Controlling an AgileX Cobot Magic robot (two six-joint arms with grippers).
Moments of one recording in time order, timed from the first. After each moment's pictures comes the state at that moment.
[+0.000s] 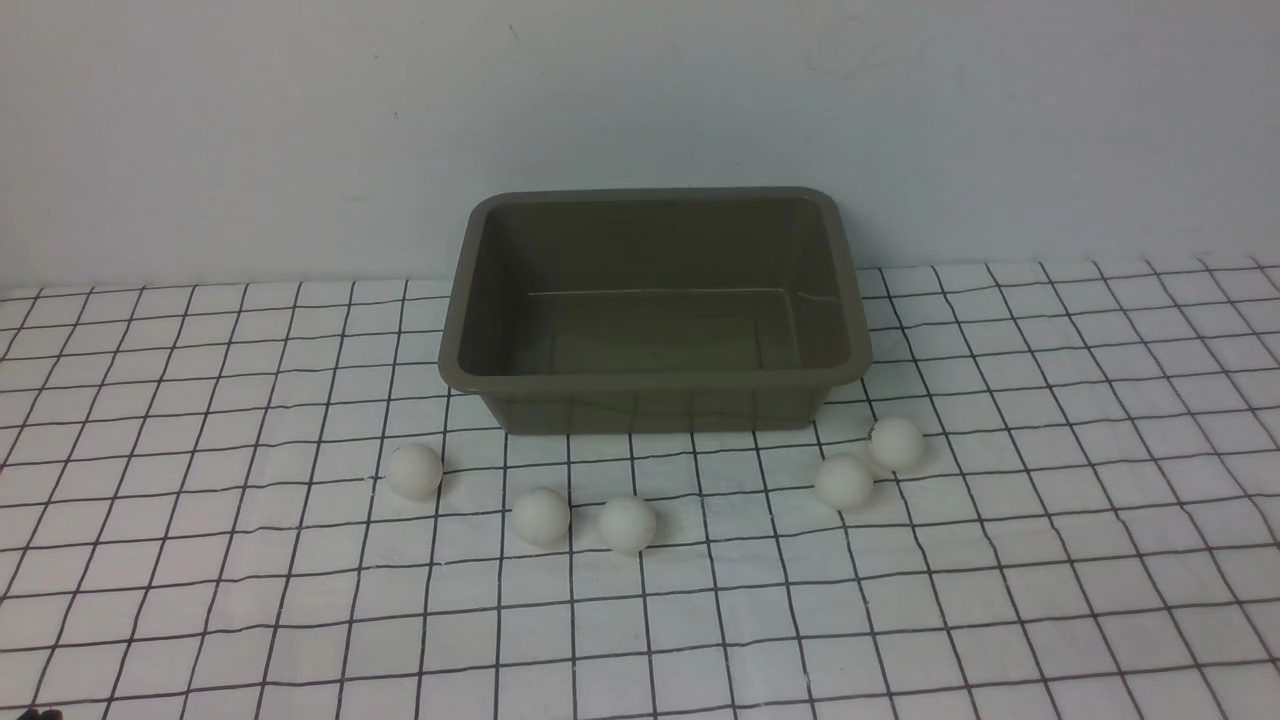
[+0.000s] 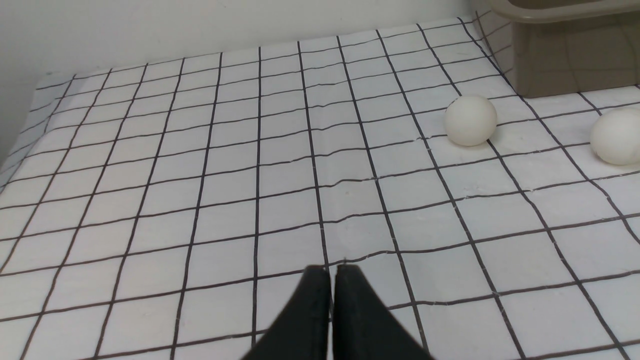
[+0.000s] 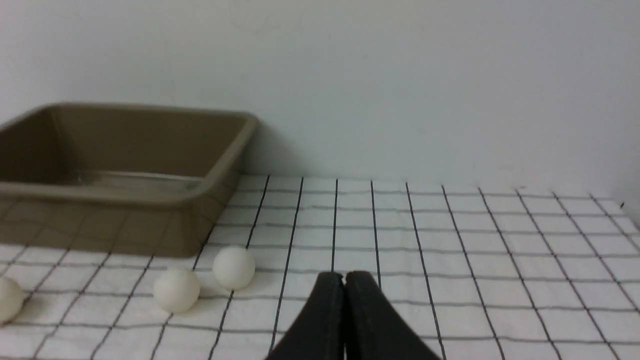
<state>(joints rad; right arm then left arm) 0.10 -0.01 -0.20 -0.04 0.48 0.03 0.05 -0.01 0.03 -0.08 0.37 0.16</state>
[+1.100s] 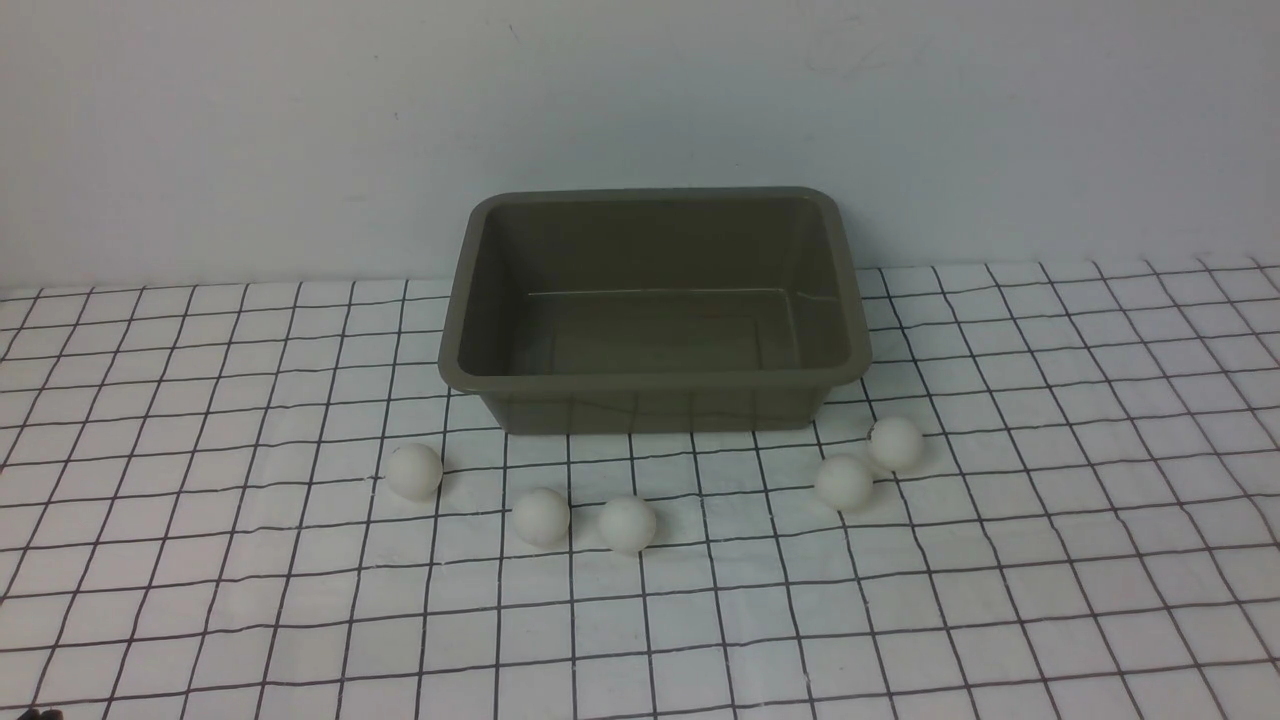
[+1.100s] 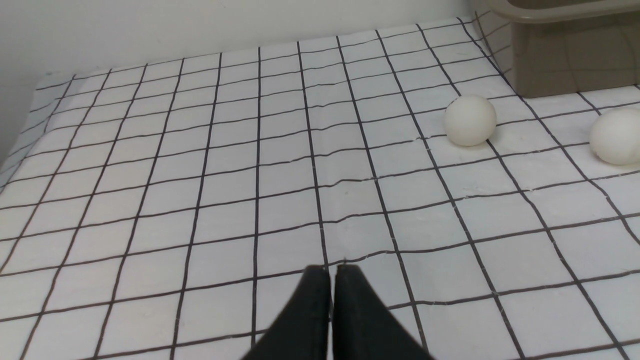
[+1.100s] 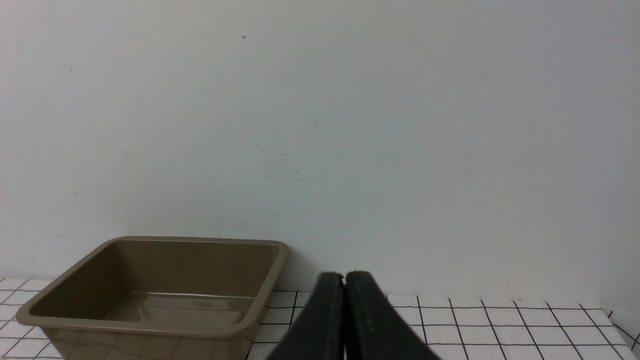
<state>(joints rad) 0.10 -0.01 -0.58 0.03 0.73 0.01 0.05 -0.01 0.03 -0.08 0.37 0.16</state>
